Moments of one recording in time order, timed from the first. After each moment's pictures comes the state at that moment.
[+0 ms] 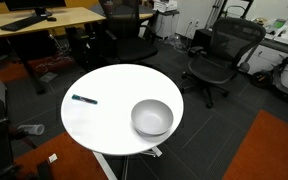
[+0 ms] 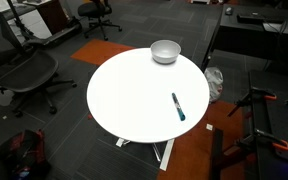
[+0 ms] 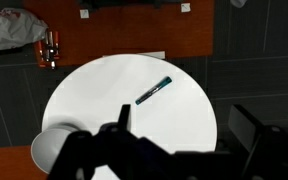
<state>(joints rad) 0.04 -0.51 0.10 -2.31 0.07 1.77 0.18</state>
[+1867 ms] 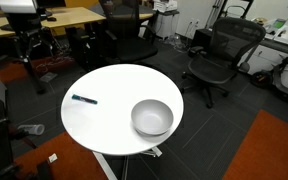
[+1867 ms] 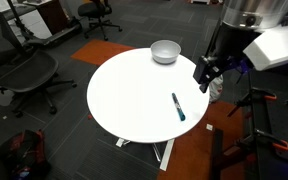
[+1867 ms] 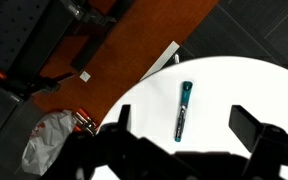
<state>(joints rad) 0.04 -0.21 0.22 -2.56 0.09 2.29 1.07</state>
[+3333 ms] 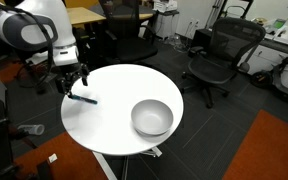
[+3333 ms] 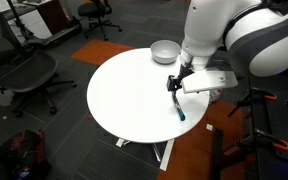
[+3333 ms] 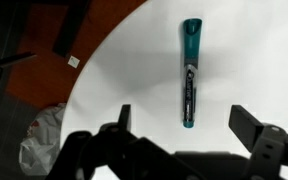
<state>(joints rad) 0.09 0.25 0.01 -2.46 -0.18 2.70 1.30</state>
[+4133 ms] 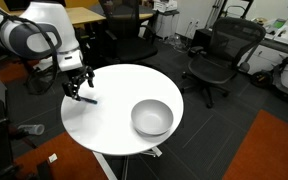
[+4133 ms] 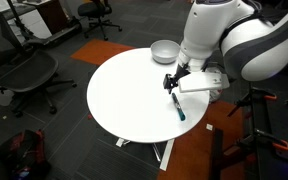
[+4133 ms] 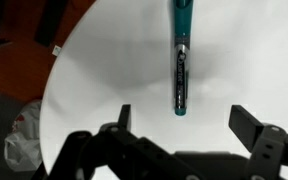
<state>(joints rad) 0.17 0.31 -0.10 -2.45 -0.21 2.82 1.32</state>
